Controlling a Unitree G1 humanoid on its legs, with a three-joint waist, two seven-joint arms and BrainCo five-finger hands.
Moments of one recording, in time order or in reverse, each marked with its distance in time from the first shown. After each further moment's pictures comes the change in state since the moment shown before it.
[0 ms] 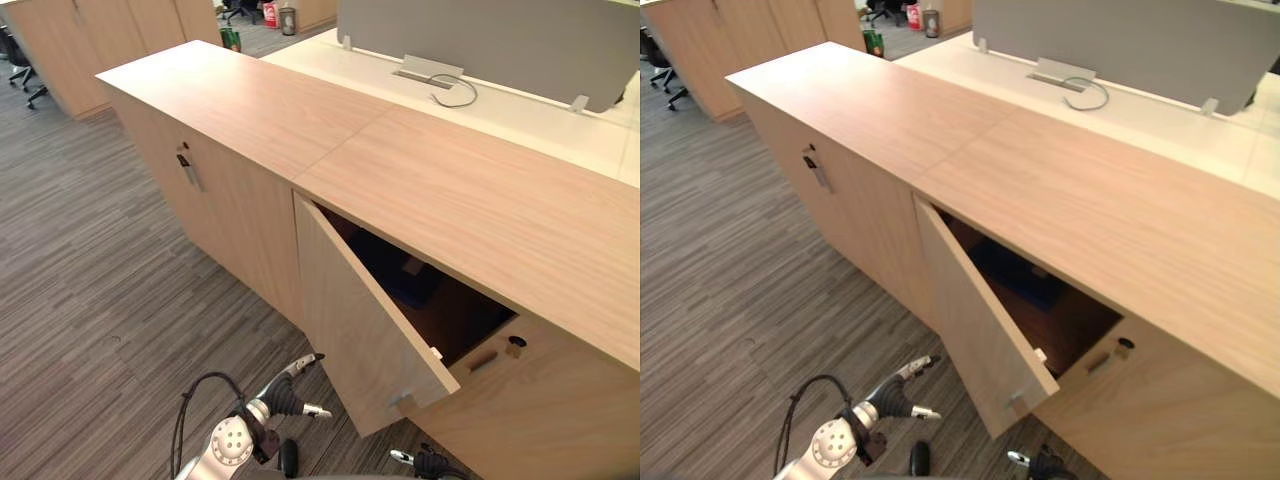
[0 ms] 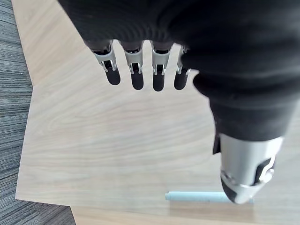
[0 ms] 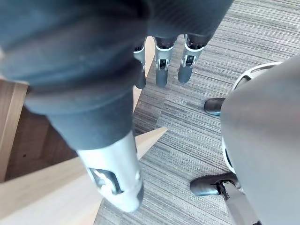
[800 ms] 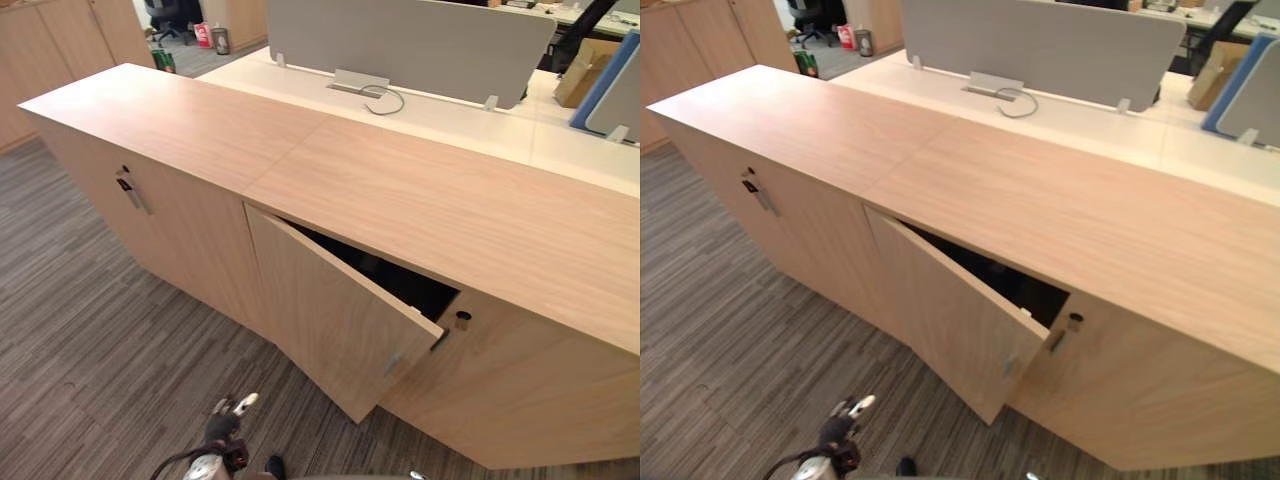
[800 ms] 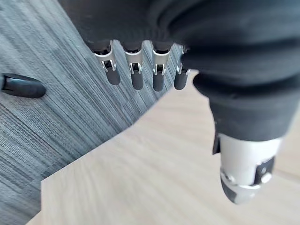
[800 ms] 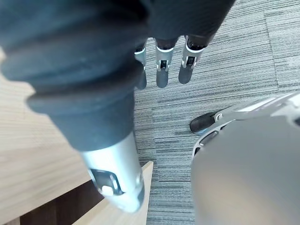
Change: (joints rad) left arm -0.028 -0.271 0.609 0.654 -0.682 0.058 0.213; right arm 0.072 0.022 -0.184 -0.012 0.049 0.008 -0.030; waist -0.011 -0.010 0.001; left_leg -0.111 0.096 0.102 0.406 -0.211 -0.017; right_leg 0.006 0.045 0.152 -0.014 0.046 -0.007
